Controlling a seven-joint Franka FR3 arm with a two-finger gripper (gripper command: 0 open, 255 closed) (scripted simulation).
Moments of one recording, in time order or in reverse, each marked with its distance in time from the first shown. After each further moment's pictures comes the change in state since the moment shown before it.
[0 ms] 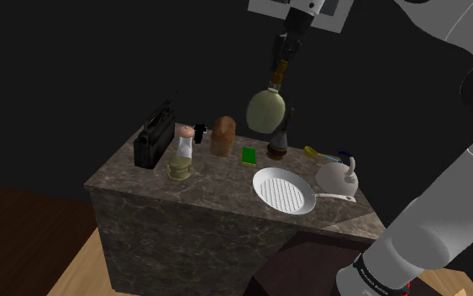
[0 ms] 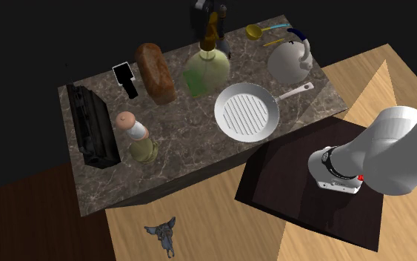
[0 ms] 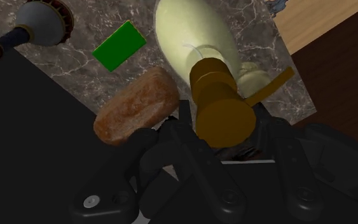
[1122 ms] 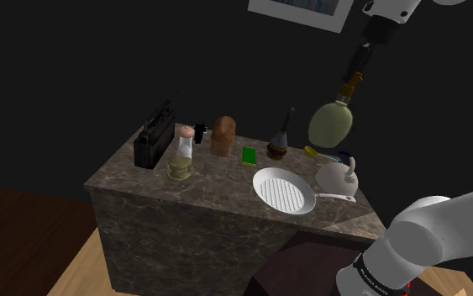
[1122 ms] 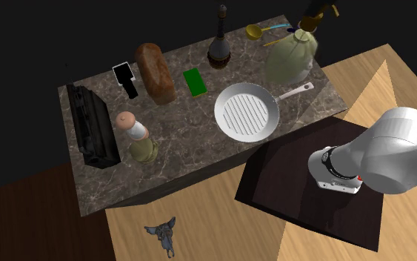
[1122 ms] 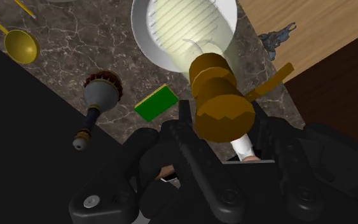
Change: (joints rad) arm -0.100 -0.478 -0.176 -0.392 -0.031 -0.105 -0.263
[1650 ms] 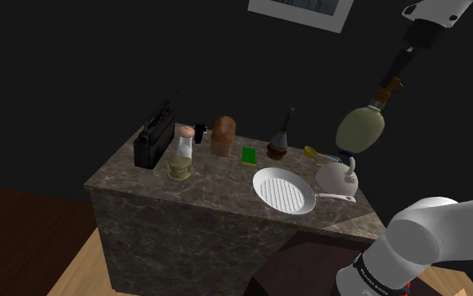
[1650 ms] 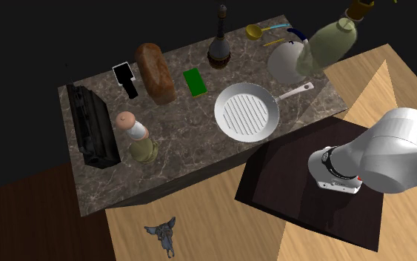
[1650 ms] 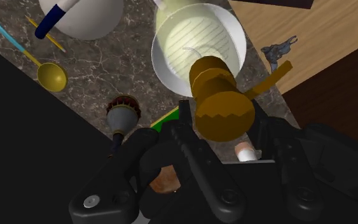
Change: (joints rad) arm -0.043 -0.137 -0.112 -0.037 -0.071 -0.105 -0.144
